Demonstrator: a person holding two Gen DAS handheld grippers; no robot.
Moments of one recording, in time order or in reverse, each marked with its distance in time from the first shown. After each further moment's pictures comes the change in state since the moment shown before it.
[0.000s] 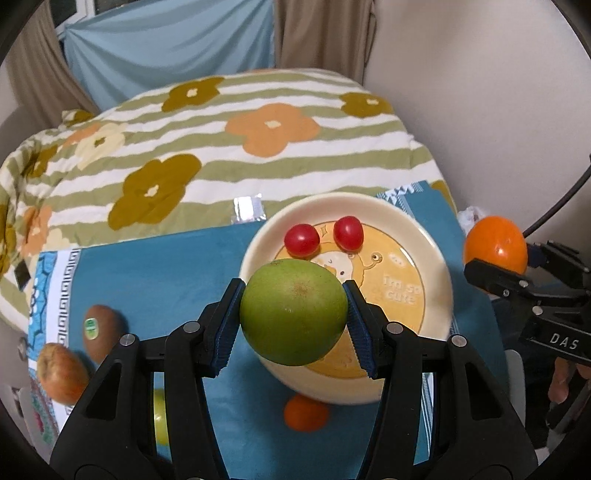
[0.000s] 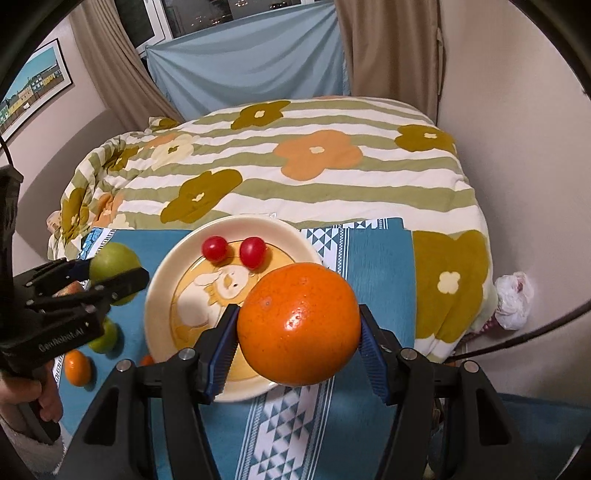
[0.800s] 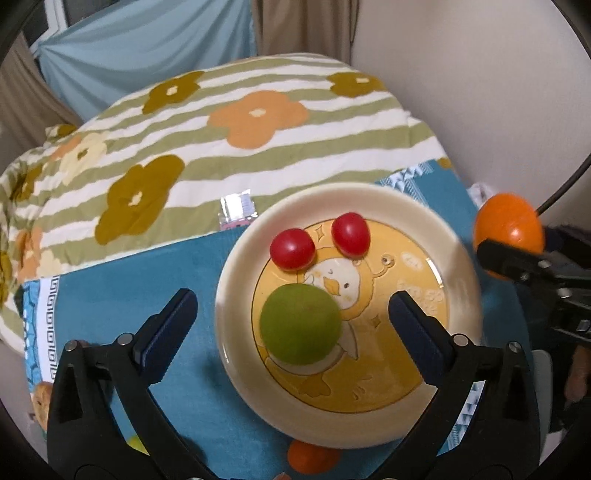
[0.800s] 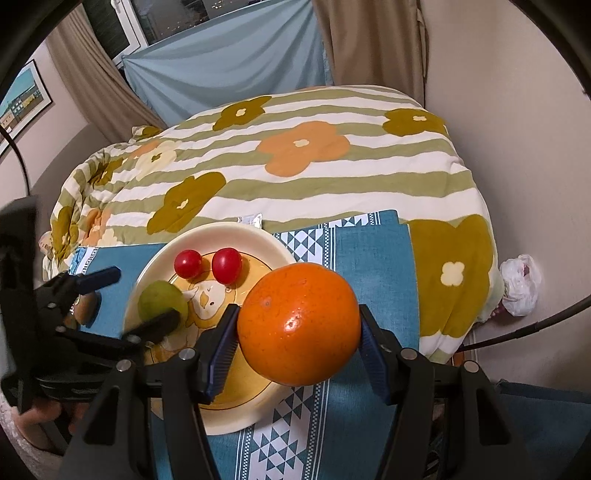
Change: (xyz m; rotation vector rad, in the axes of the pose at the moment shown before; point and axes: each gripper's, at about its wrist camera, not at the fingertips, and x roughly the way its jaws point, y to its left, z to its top) left arm 0.039 -0.007 0.015 0.084 0.038 -0.005; right arm 0.021 -0.018 0.010 0.089 0.011 -0.011
